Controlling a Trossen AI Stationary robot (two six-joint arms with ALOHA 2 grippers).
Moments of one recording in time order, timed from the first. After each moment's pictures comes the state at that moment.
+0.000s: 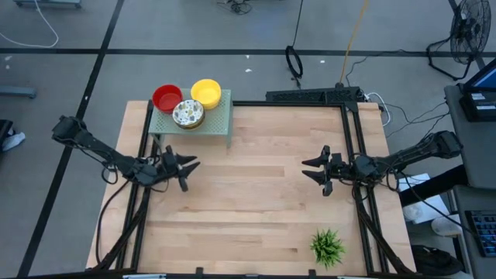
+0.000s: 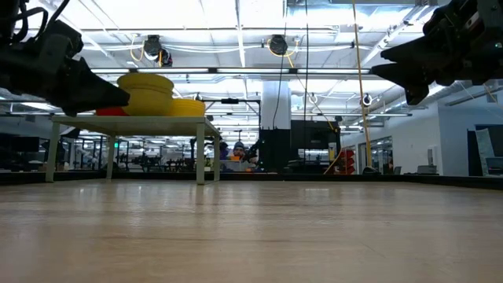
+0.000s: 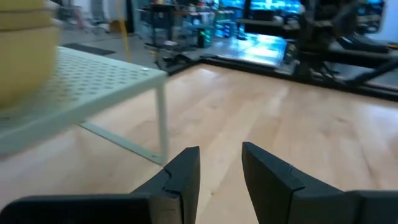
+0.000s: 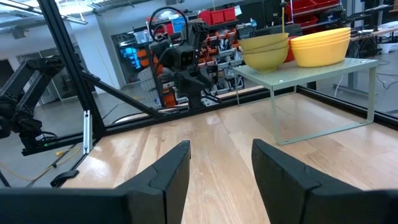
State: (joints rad) left arm -0.47 0.66 0.01 0.44 -0.89 -0.27; right arm 0.27 0.58 0.02 0.62 0.36 0.22
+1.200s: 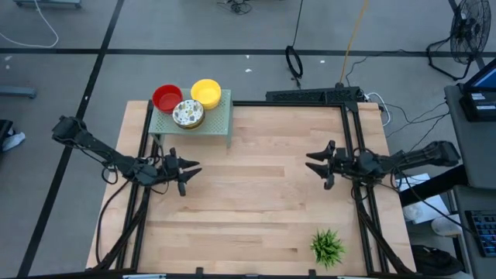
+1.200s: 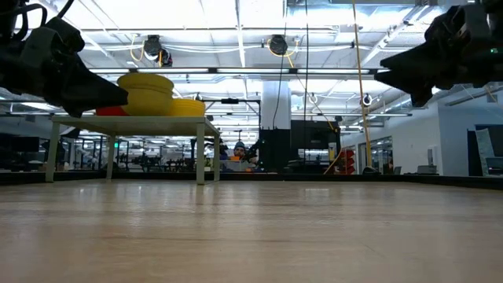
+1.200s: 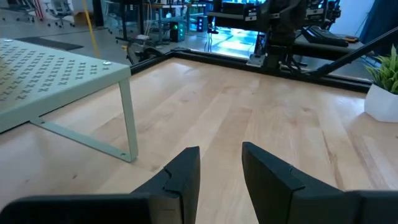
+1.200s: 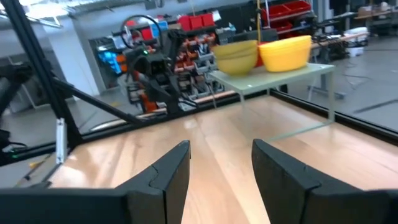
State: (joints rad) left arm -0.47 0.66 0.02 0.45 -0.76 -0.26; right arm 0.18 0.35 0.01 0.37 0.36 0.22
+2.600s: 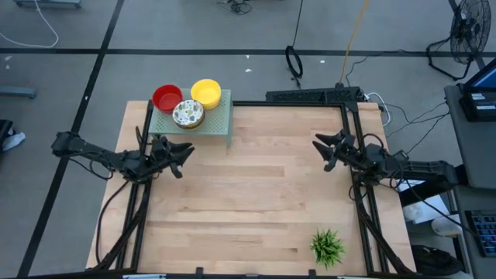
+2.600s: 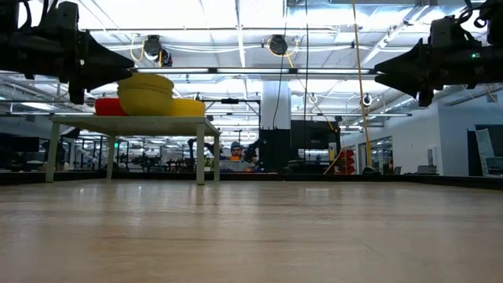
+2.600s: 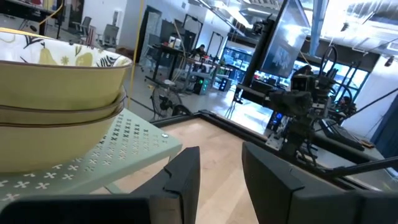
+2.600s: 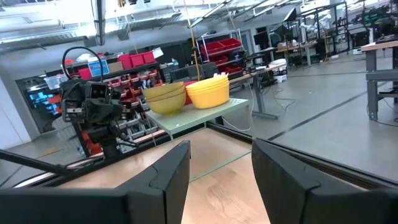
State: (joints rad) left arm -0.28 0.34 0.02 0.44 -0.76 -0.27; right arm -0.11 0.14 0.01 0.26 0.36 0.22
